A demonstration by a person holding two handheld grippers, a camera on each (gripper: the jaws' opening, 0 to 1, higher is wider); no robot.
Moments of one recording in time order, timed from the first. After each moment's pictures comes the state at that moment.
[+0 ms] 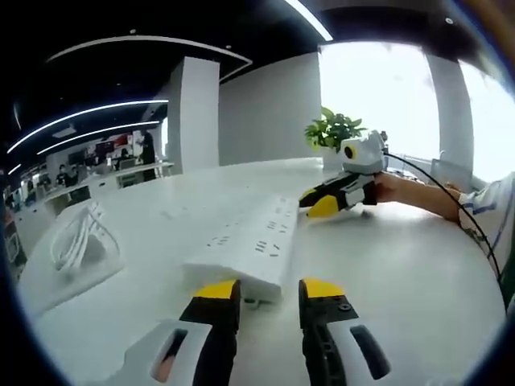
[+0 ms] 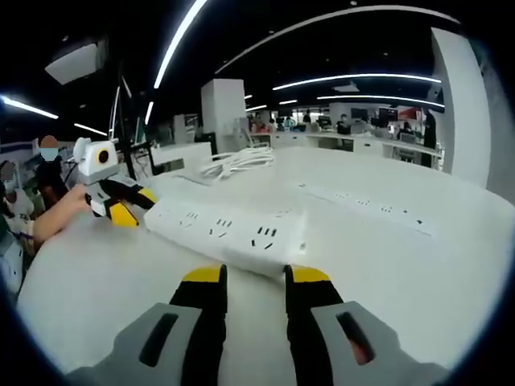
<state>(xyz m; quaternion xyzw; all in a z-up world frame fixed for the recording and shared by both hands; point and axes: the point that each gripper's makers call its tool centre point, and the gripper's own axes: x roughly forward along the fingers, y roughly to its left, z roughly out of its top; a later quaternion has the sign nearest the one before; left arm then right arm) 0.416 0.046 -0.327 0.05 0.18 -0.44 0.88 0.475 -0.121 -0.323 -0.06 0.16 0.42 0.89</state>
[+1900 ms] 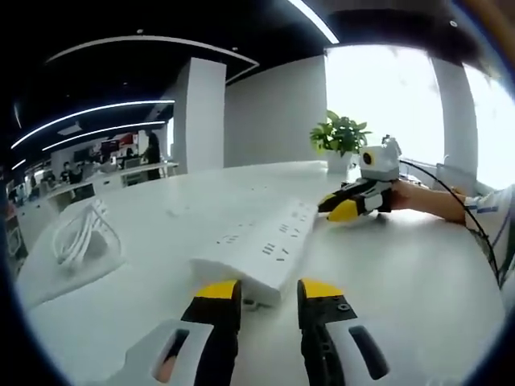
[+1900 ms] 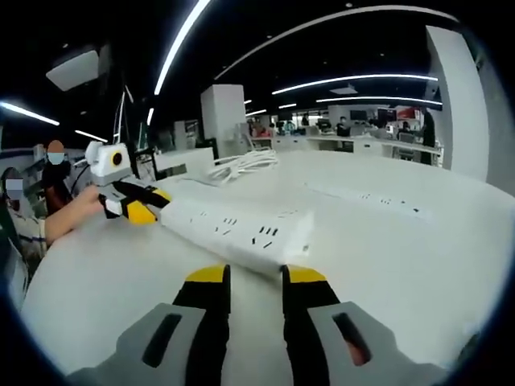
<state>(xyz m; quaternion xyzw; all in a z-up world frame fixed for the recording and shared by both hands) 0.416 0.048 -0.326 0.04 0.18 -0.43 0.89 0.446 -0.128 -0.320 -0.03 0.15 0.41 0.90</state>
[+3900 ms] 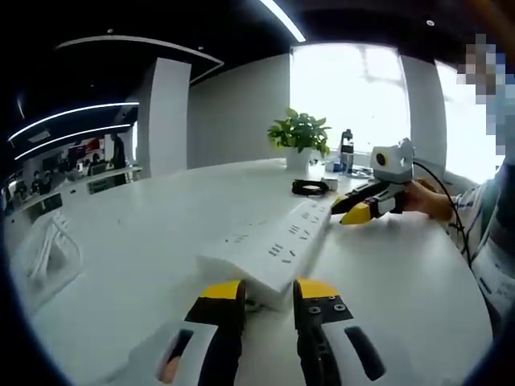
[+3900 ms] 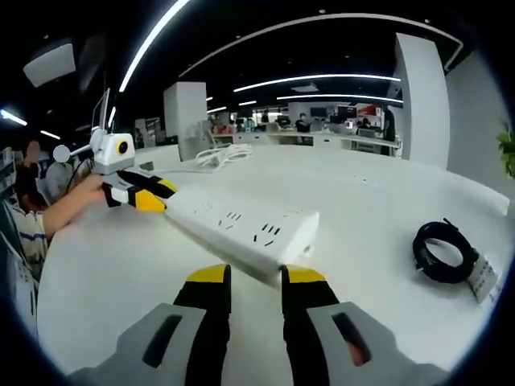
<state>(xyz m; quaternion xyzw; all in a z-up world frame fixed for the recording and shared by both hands) 0.369 0.002 -0.323 0.06 0.17 -0.51 0.84 0.334 -0.170 -0.322 -0.05 0.17 0.30 0.94</state>
